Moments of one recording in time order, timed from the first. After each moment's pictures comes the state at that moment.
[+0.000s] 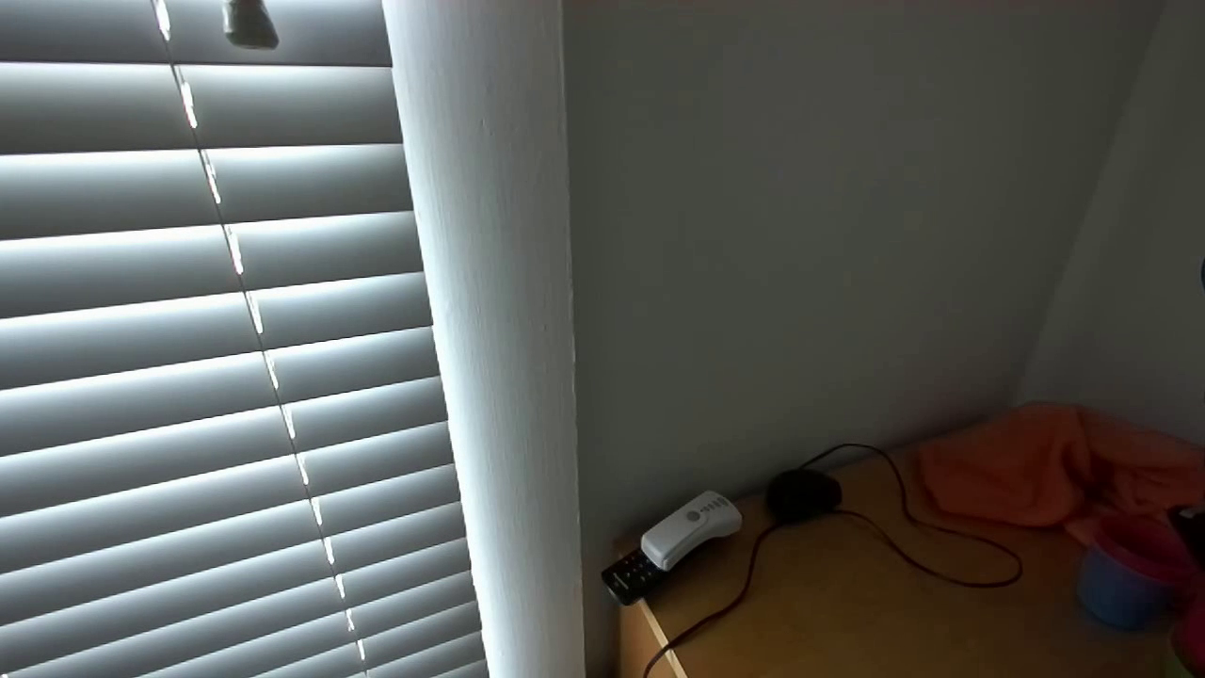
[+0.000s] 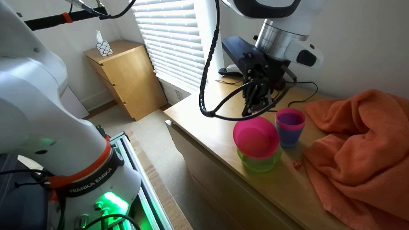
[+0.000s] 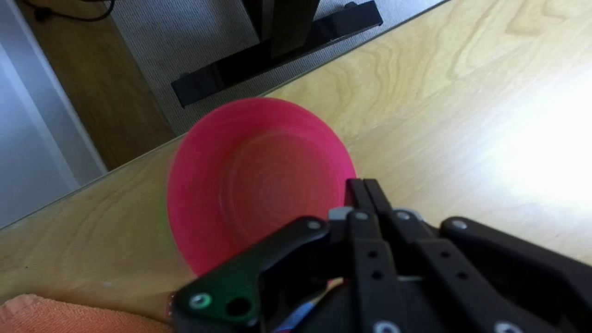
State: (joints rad) arm -0.22 0.06 -0.19 -2.36 0.11 2.07 -0.10
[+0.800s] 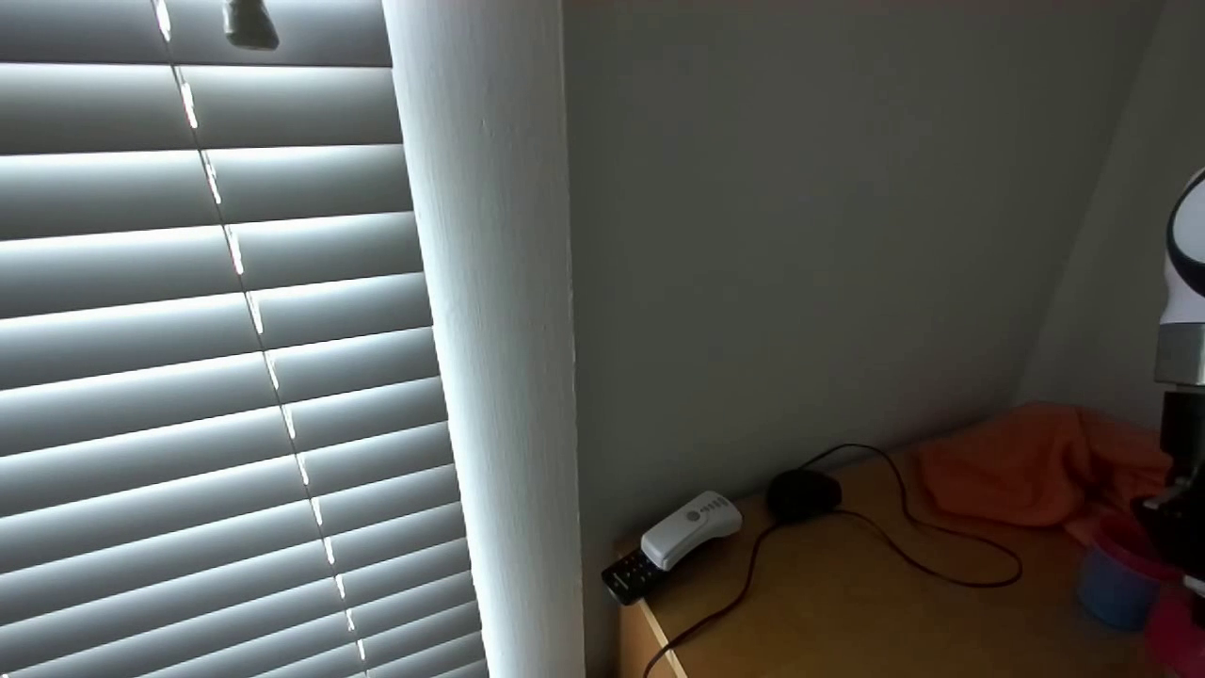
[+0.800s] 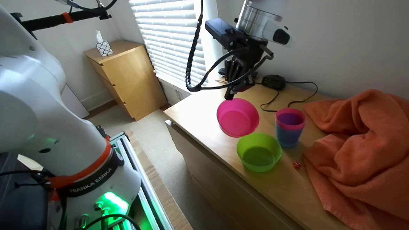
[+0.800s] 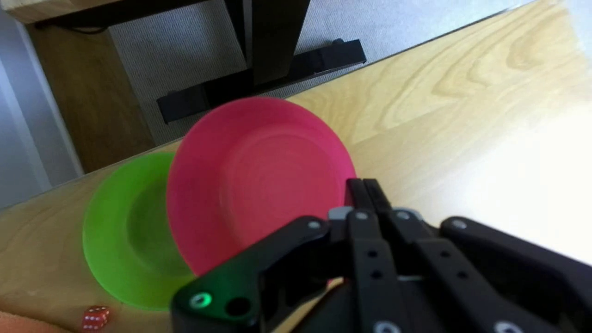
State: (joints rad) arm -0.14 -0.02 -0.13 -2.36 0.12 1.95 -0.06
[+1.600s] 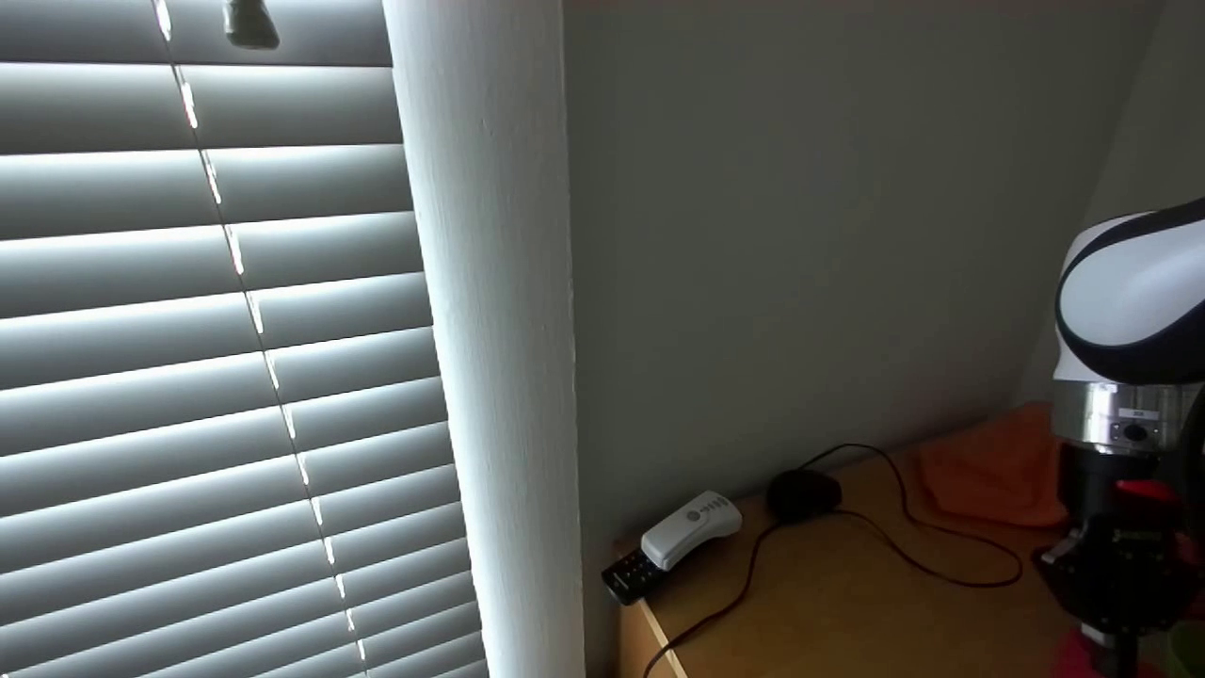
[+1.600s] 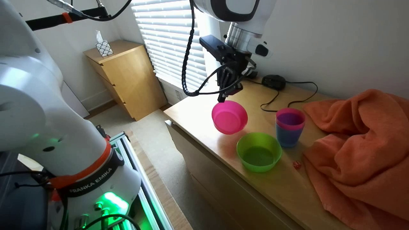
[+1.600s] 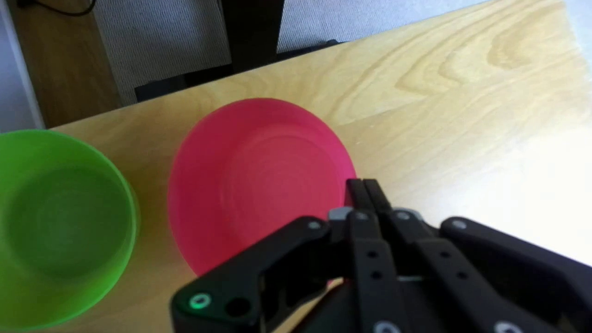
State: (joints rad) arm -0.06 0.10 -0.06 -2.36 0.17 2.06 -0.02
